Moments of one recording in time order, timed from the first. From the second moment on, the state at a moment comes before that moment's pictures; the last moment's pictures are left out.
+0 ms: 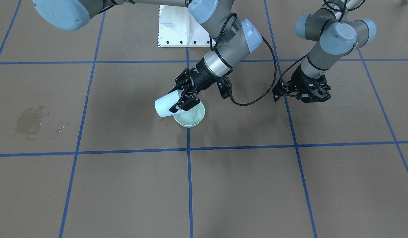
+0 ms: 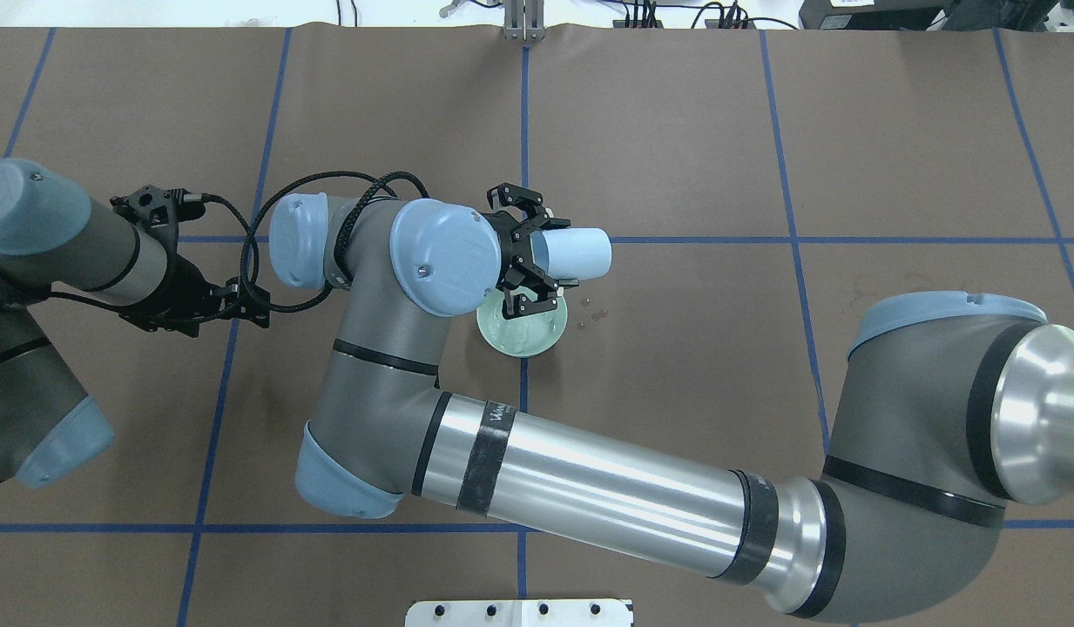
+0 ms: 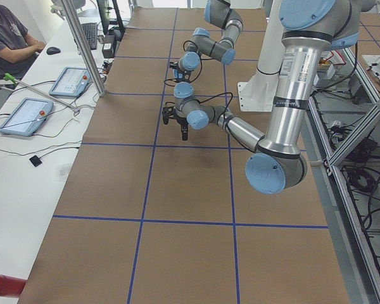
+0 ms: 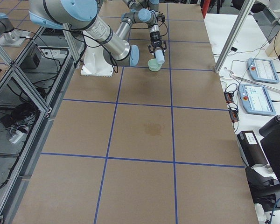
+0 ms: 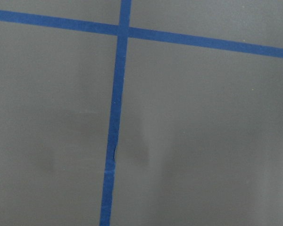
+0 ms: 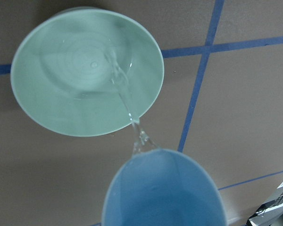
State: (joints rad) left arm -0.76 -1.75 -1.81 -1.91 -2.10 -1.15; right arm 0.42 -0.32 1.16 -2.37 1.29 -0.33
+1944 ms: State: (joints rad) left arm -0.78 -1.77 -1.80 -1.92 -2.10 -1.16; right arm 0.48 -0.47 1.41 -2.24 1.50 0.12
